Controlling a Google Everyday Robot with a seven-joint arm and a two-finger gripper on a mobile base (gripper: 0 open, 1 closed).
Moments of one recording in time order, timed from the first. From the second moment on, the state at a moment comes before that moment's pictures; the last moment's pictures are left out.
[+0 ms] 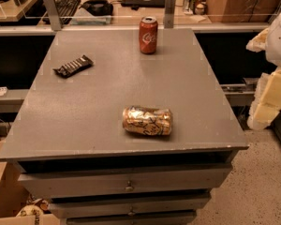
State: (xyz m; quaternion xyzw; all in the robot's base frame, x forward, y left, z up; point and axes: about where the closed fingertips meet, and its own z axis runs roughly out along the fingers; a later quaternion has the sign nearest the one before) arm 0.438 -0.217 0.976 -0.60 0.78 -0.03 0.16
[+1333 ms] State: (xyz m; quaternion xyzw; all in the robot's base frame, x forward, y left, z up) arm 0.636 -0.162 0.935 -0.53 0.79 0.04 0.30
